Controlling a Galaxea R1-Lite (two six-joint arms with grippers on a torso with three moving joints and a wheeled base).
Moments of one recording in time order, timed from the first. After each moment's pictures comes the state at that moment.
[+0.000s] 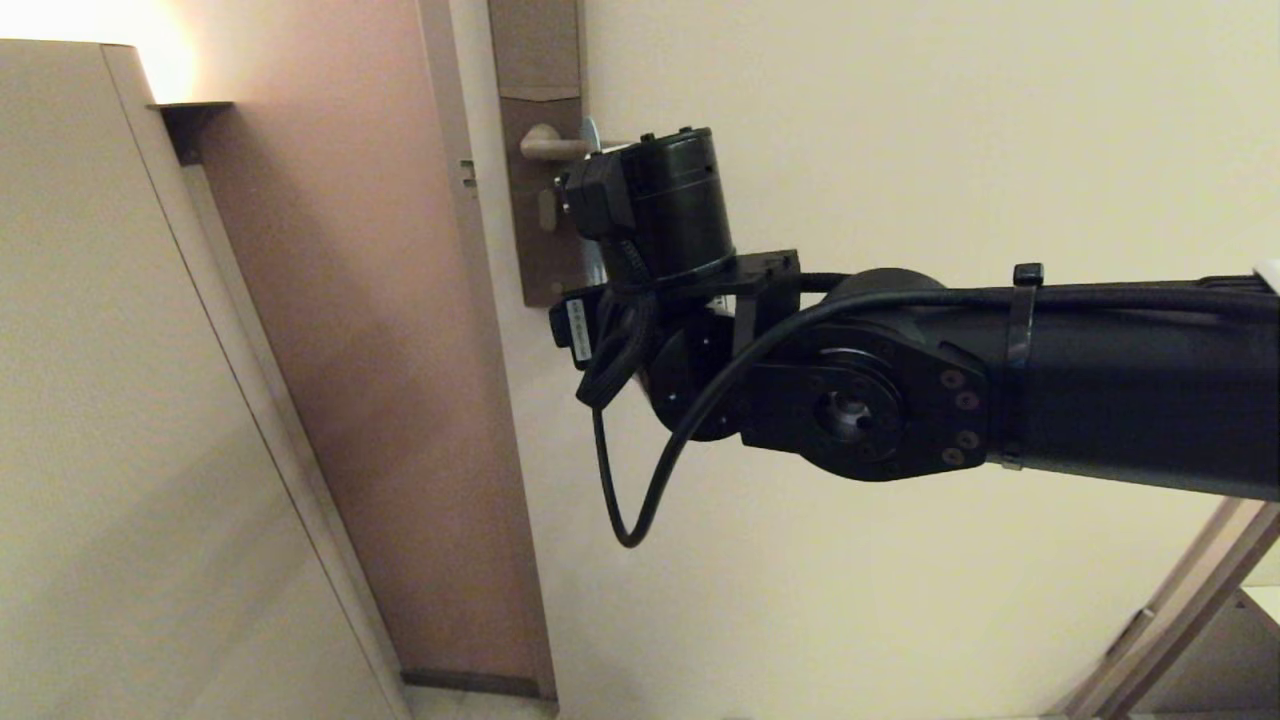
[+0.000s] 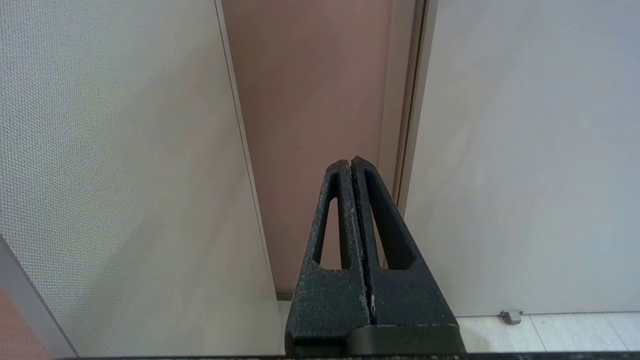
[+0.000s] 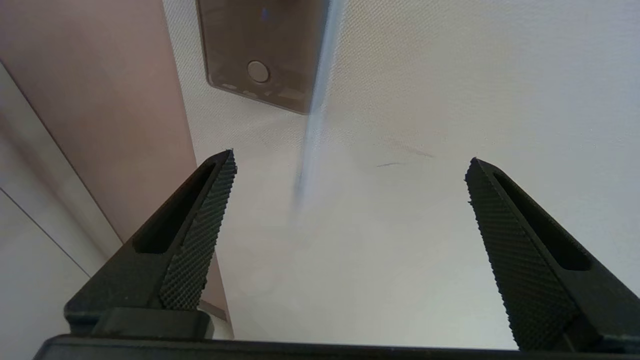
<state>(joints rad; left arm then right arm) 0.00 0.00 0.00 -0.01 0.00 0.00 0.91 2.12 -1.85 0.00 -0.68 0.09</state>
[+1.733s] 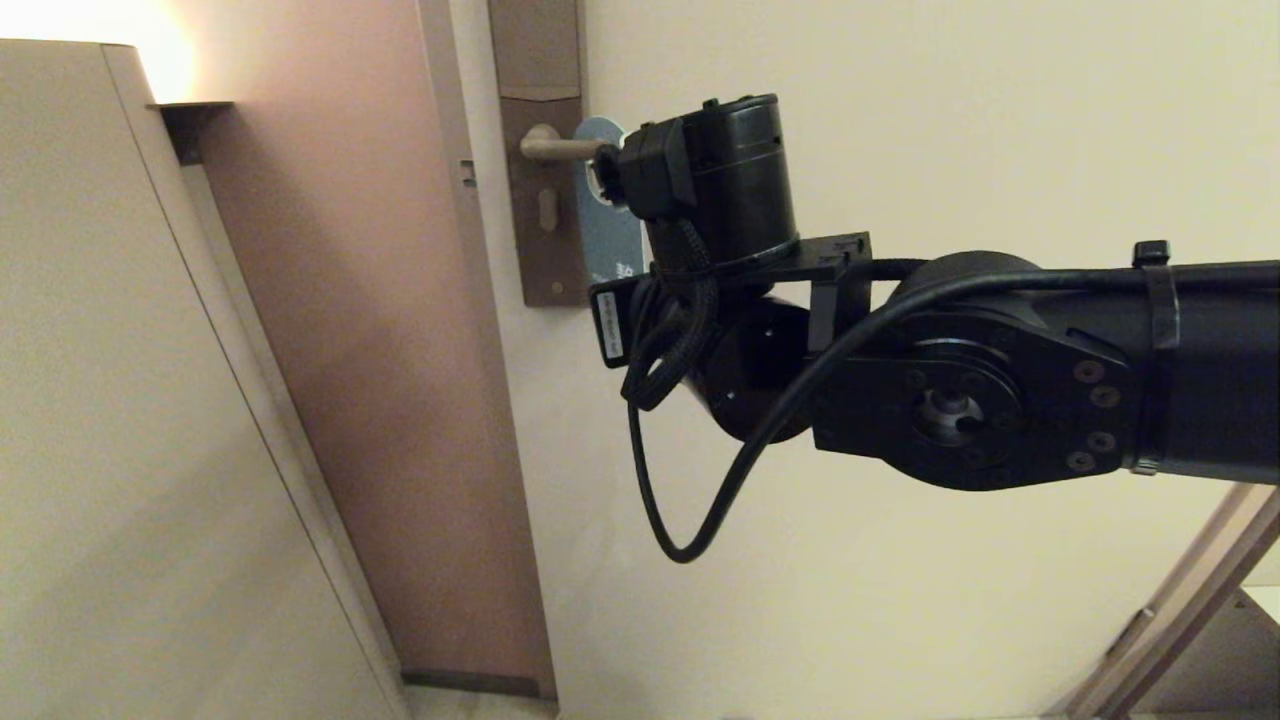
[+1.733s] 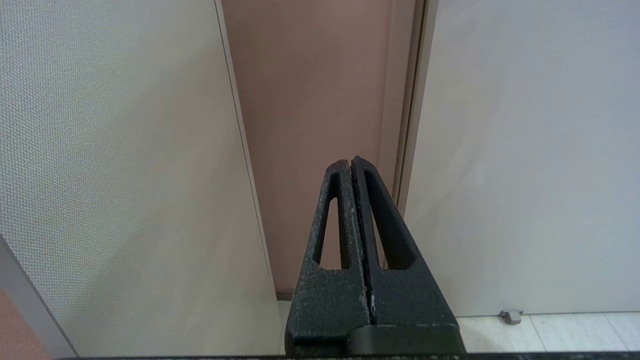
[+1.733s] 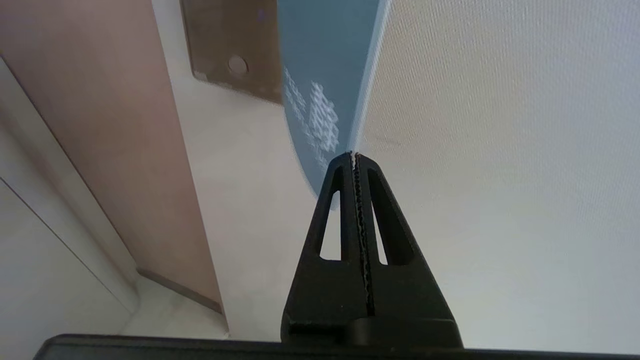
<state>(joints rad) 0.00 0.00 0.00 -0.01 0.00 0.00 0.91 2.02 -1.73 -0.01 -0.68 0.08</state>
